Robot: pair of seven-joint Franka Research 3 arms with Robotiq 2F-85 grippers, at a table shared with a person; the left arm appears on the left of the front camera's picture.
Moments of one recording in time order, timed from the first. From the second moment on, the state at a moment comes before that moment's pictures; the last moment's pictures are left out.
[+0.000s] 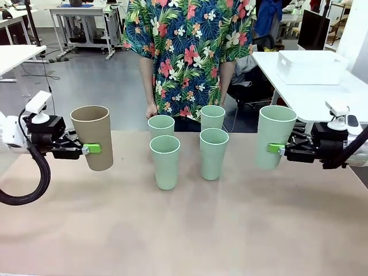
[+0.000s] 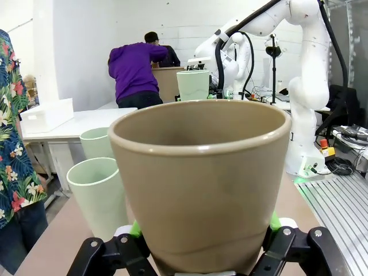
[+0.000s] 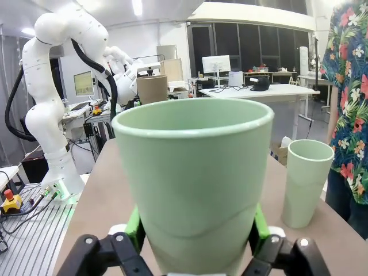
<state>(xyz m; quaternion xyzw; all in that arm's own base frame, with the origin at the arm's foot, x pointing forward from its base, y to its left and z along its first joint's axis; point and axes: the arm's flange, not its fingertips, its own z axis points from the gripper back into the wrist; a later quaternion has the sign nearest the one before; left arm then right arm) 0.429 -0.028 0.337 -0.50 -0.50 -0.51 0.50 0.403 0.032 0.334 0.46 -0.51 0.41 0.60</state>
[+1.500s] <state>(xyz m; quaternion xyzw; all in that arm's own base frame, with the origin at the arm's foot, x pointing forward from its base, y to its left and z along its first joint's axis) 0.429 -0.028 0.337 -0.50 -0.50 -0.51 0.50 0.403 0.032 0.334 0.46 -0.51 0.41 0.60</state>
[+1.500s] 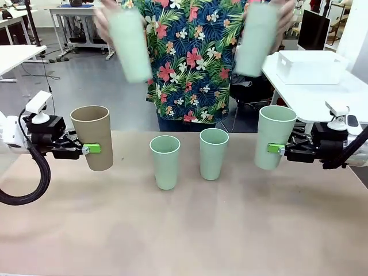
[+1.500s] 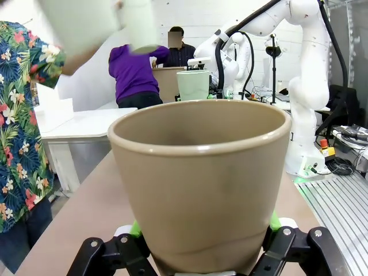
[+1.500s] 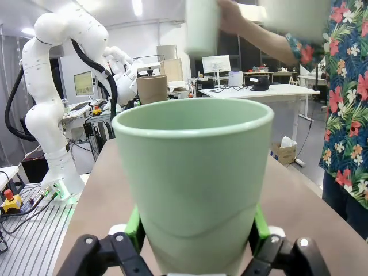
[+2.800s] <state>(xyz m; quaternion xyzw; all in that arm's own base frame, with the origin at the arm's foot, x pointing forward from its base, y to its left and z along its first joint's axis) 0.429 -0.028 0.337 -0.50 -0.50 -0.51 0.50 0.403 0.032 0.334 0.46 -0.51 0.41 0.60</state>
